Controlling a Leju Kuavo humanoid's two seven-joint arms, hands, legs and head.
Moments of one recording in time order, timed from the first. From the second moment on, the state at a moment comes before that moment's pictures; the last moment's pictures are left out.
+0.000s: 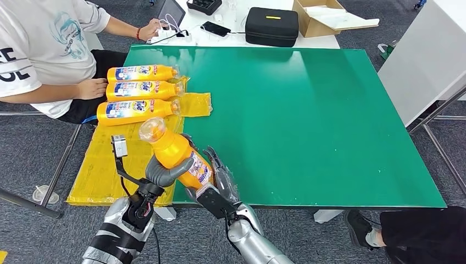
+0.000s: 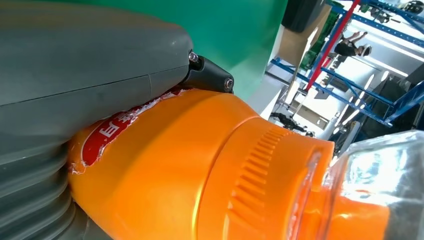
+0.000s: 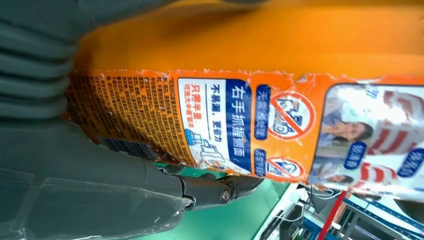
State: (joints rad) left arm -0.30 -0.15 -0.33 -1.00 0.60 -0.50 -0.36; right arm -0.35 0.34 0.47 -0.63 0.36 -0.44 -0.63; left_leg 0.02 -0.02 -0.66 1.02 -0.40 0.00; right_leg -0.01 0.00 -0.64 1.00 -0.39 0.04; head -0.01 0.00
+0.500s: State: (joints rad) left arm -0.39 -0.15 -0.10 -1.02 -0.01 0.20 -0.66; right arm -0.25 0.32 0.45 -1.02 0.26 -0.40 -0.63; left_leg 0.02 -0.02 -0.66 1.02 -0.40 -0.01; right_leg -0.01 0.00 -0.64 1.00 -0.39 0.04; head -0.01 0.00
